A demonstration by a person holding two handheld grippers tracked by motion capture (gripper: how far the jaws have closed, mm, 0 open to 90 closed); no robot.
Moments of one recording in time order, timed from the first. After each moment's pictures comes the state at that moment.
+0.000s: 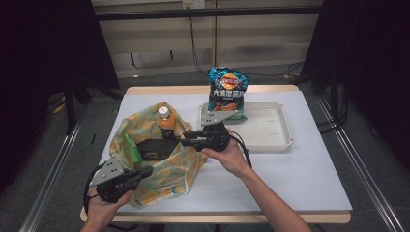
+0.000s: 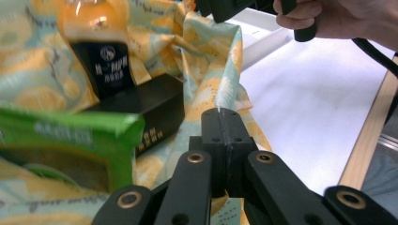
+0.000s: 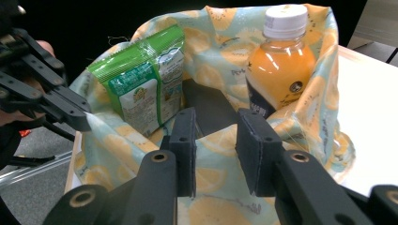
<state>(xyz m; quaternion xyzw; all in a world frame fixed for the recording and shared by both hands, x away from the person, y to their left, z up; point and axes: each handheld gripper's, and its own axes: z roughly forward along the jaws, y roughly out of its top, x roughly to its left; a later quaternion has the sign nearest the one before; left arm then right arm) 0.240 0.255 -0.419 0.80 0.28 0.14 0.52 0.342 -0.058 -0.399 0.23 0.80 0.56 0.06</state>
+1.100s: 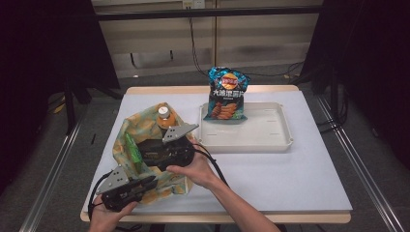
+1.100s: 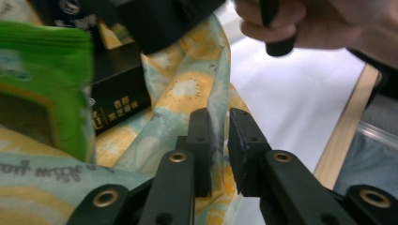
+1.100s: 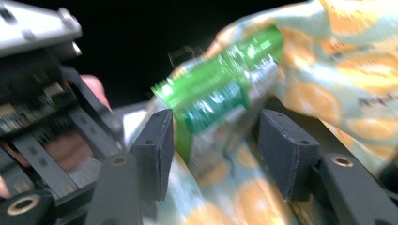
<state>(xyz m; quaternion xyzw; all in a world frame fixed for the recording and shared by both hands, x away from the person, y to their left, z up) 0.230 0.251 -0.440 0.81 0.27 0.12 0.51 0.321 0.035 -0.411 0.18 0.80 0.57 0.01</state>
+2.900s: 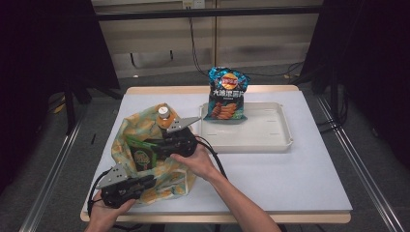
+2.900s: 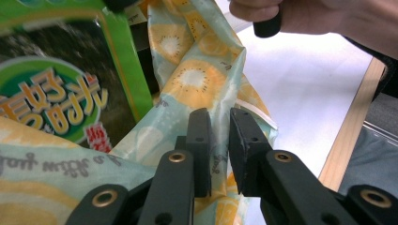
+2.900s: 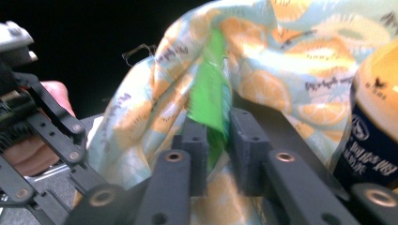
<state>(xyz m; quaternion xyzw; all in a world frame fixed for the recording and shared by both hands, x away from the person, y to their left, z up) 0.241 0.259 -0.447 0.82 0.28 0.10 0.49 0.352 0.027 -0.423 0.22 0.80 0.56 0.01</state>
